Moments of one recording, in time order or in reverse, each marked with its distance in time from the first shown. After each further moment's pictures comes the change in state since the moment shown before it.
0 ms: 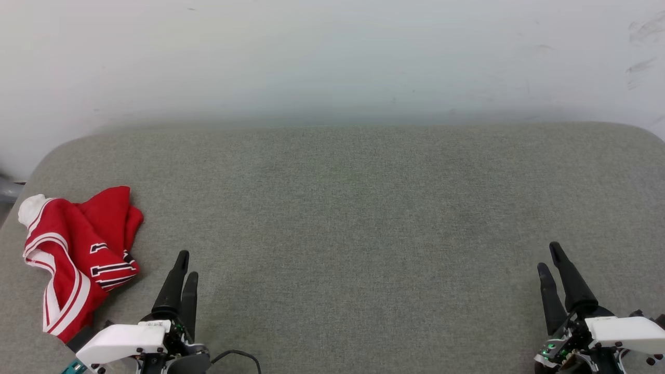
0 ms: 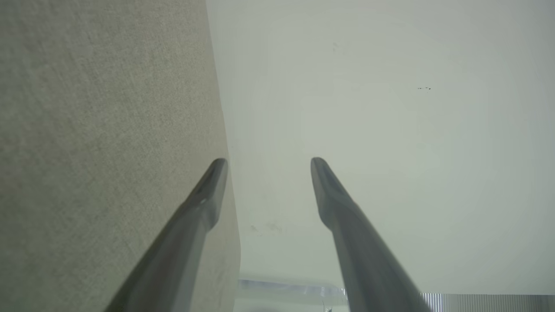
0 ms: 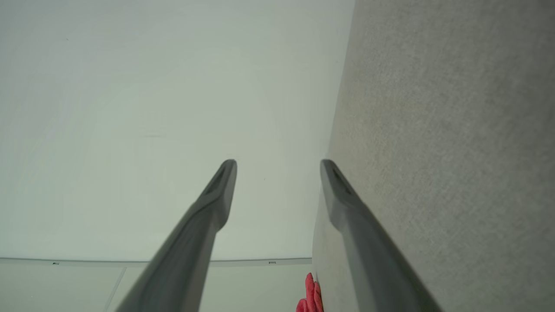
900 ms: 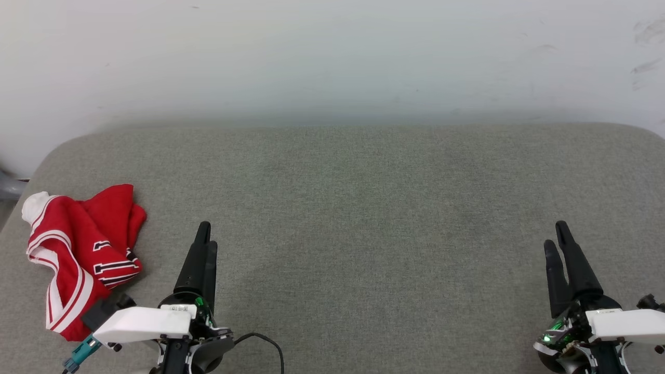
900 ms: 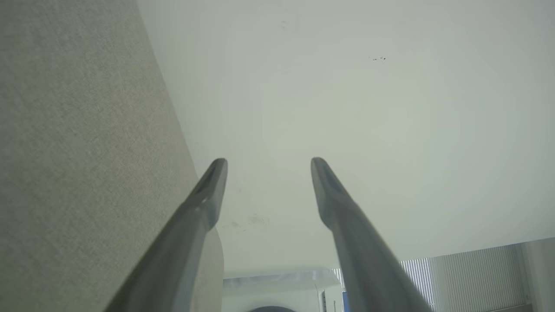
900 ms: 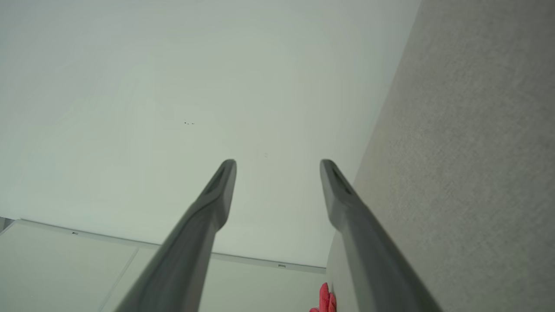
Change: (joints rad) left arm 0.003 0.004 -0.126 -0.154 0.030 0.000 -0.110; right arm 0.027 -0.006 0.062 -0.168 -0.028 0.000 -0.089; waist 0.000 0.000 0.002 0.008
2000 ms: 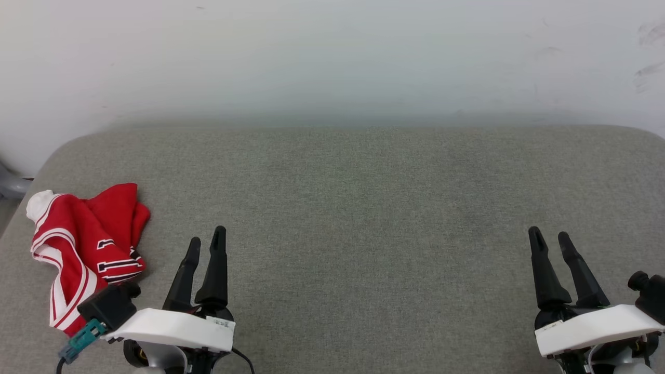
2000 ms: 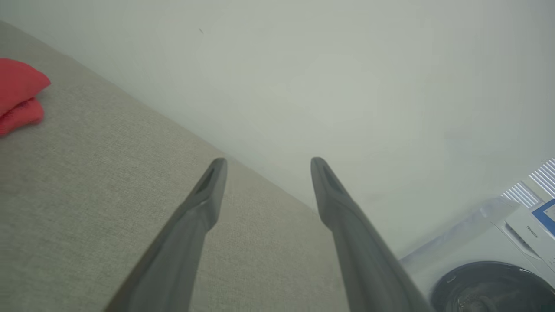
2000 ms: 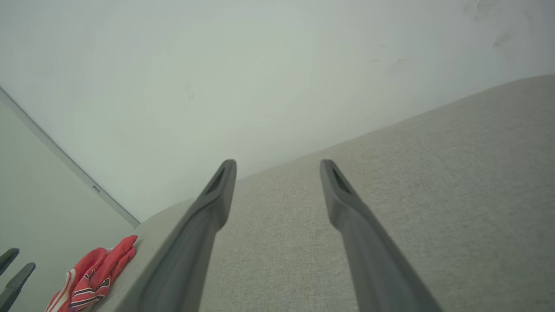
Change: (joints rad) left arm 0.025 -0.001 0.002 -0.055 0.770 0.000 -0.109; right arm 0.016 -0.045 0.032 -0.042 -0.953 0.000 -0.115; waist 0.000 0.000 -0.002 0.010
